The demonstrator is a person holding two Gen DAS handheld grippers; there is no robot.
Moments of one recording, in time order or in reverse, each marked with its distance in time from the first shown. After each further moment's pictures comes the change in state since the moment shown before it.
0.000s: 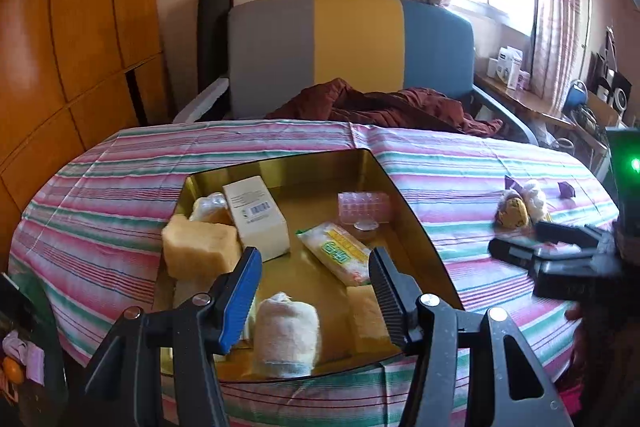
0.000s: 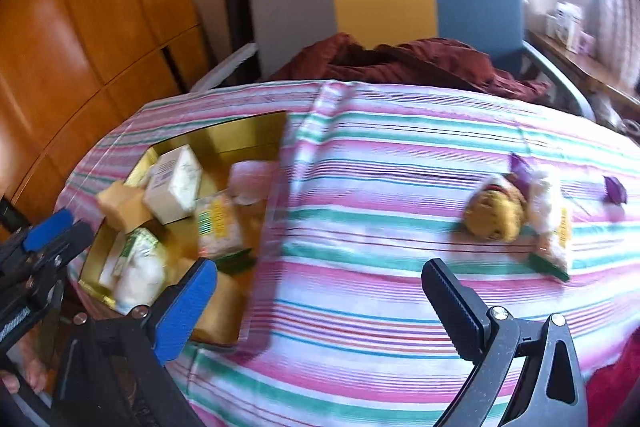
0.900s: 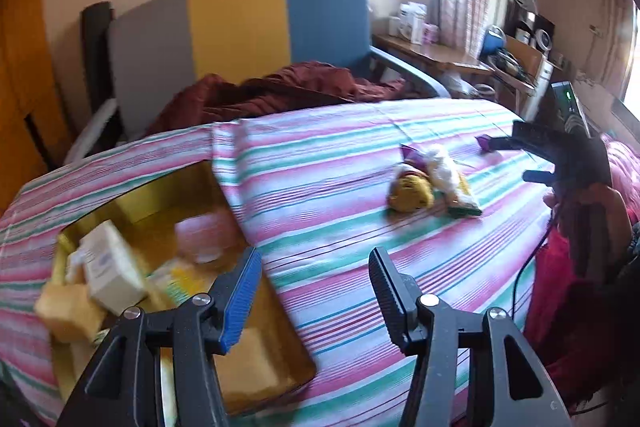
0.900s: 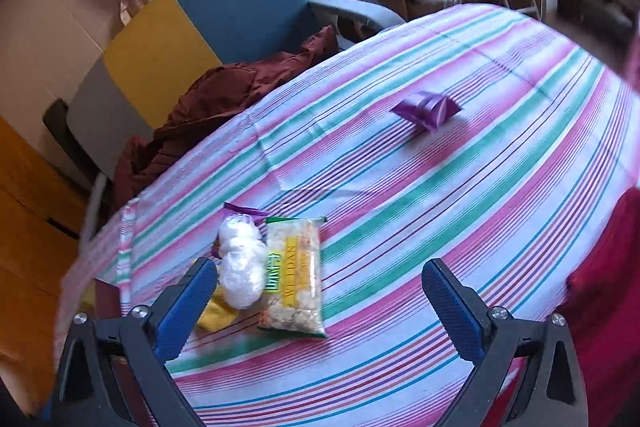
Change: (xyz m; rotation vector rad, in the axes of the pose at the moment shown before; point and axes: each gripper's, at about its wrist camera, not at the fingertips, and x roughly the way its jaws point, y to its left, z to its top) left arm 0.041 -0.128 0.028 0.230 0.086 -0.275; right arm -0.029 -0.278 0.009 0.634 -0.054 -0.205
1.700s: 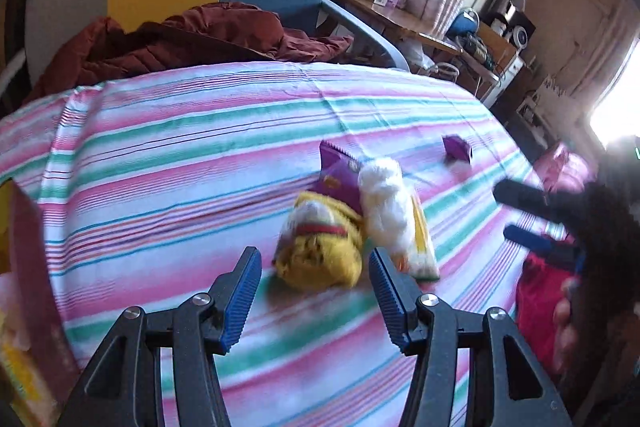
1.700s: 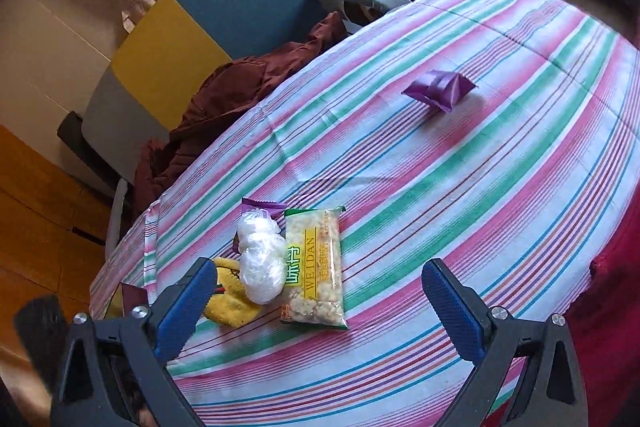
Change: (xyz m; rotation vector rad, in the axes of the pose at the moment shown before) left arm 0.156 -0.066 0.070 -0.109 0.181 -0.266; right arm 0.003 -0.003 -0.001 0.049 0.041 0.074
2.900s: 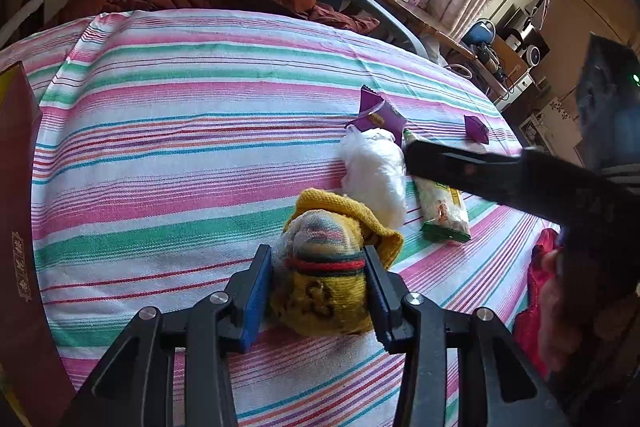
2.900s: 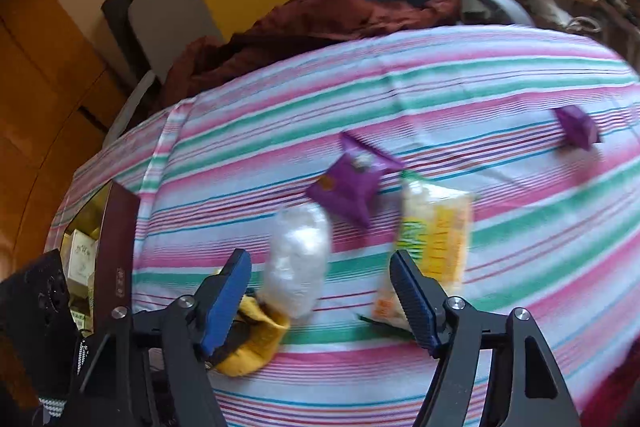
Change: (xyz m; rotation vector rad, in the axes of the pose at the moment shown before) left arm 0.017 0.034 -0.050 -0.103 0.039 -0.027; right arm 0.071 0.090 -0.037 -0.396 0.159 0.024
